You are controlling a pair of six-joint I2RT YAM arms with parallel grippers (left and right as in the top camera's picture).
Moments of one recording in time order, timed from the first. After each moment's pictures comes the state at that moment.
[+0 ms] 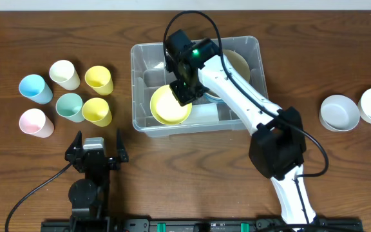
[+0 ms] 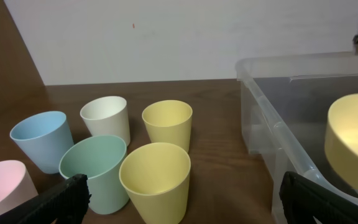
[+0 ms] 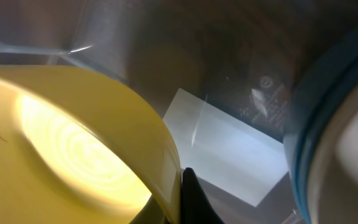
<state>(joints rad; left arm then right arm) -0.01 0.01 0.03 -0.12 -0.09 0.04 0.64 2.27 2.09 -1.26 -0.12 0.12</state>
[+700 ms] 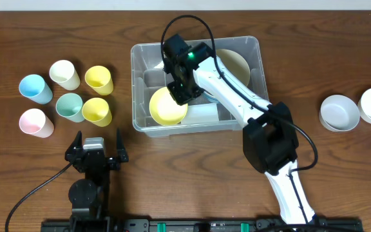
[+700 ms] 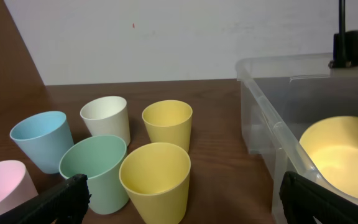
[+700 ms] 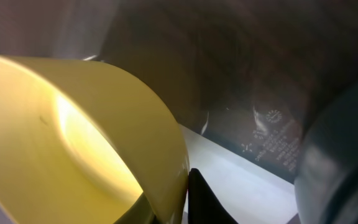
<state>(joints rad) -0.01 0.01 0.03 -0.12 -0.09 0.04 0.64 2.34 2.10 -1.18 -0.11 0.12</state>
